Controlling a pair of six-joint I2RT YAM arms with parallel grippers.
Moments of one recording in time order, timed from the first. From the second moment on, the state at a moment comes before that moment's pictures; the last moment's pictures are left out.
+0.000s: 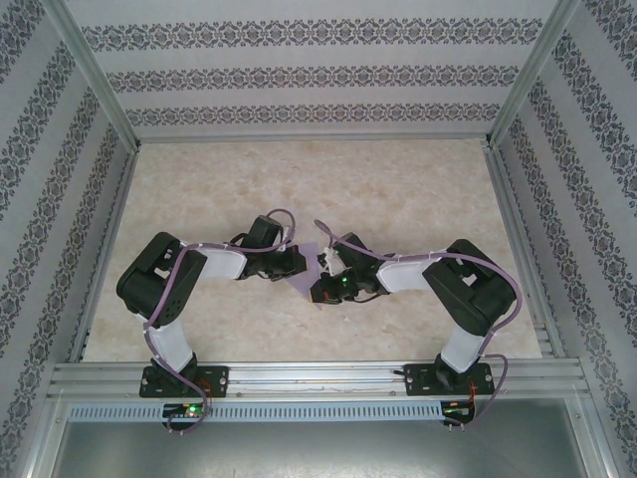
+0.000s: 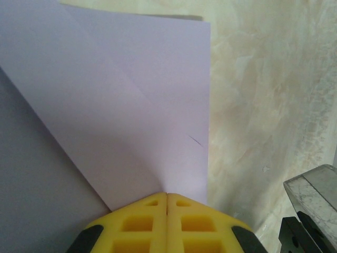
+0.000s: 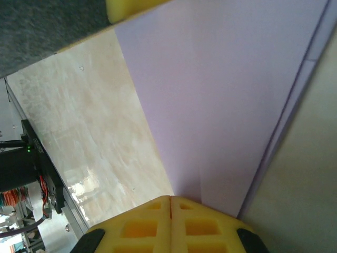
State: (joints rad) left arm -0.49 1.79 0.78 0.11 0.50 -0.77; right arm 0.71 1.74 0.71 0.04 -0.67 0.71
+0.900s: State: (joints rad) left arm -0.49 1.79 0.78 0.11 0.50 -0.77; right arm 0.70 1.67 0.76 0.00 -0.68 0.71
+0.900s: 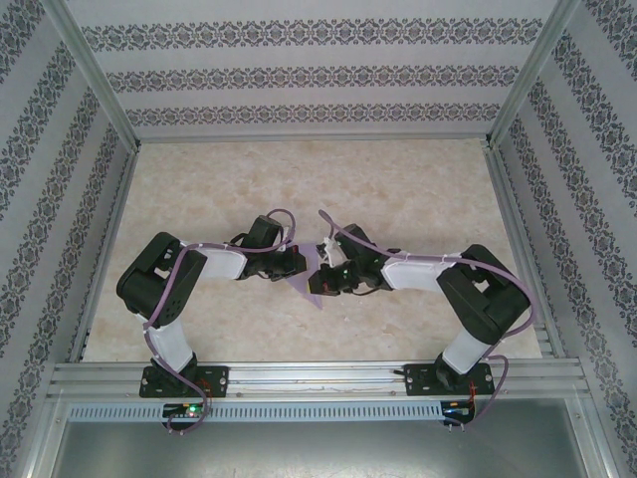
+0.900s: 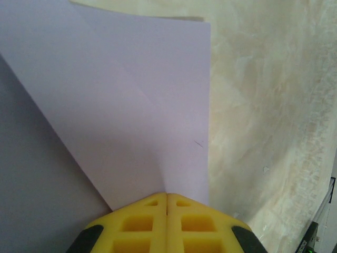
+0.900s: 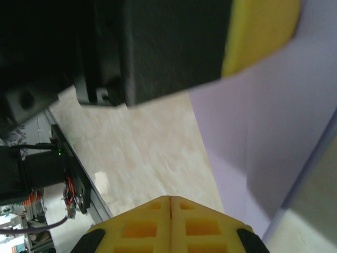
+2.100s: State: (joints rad) left arm -0.49 1.79 0.78 0.11 0.49 -0.79; right arm 0.76 1.74 0.70 0.08 -0.61 0.70
